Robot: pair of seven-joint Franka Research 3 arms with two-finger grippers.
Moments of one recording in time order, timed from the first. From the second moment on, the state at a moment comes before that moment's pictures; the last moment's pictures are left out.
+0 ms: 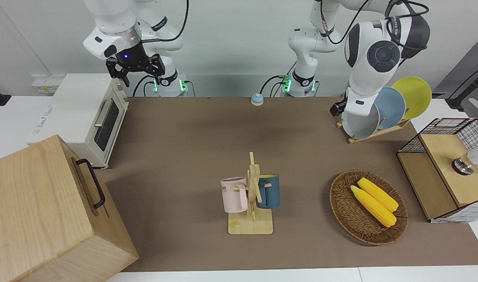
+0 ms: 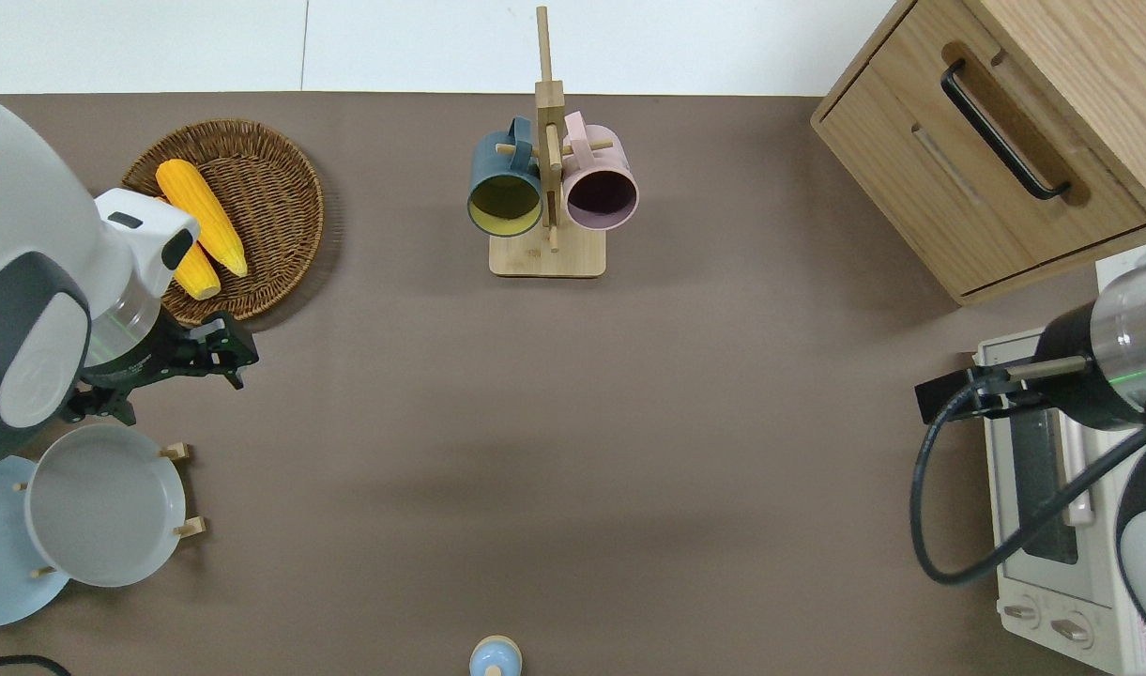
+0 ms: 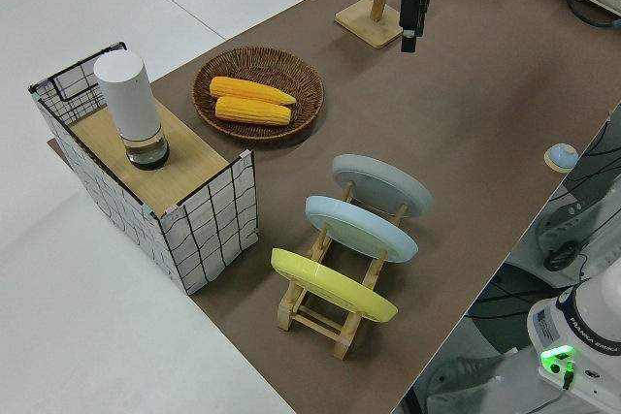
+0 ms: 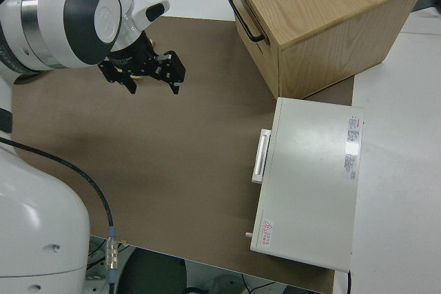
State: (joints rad) left arm -0.15 0.13 0.01 -1.56 0.09 1.40 -0.51; right arm -0.09 -0.02 0.23 -1.50 0.00 1.36 0.06
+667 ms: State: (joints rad) left arm -0.15 0.11 0.01 -1.55 0.06 1.60 -0.46; right arm -0.09 -0.02 0.23 -1.50 0.00 1.36 0.06
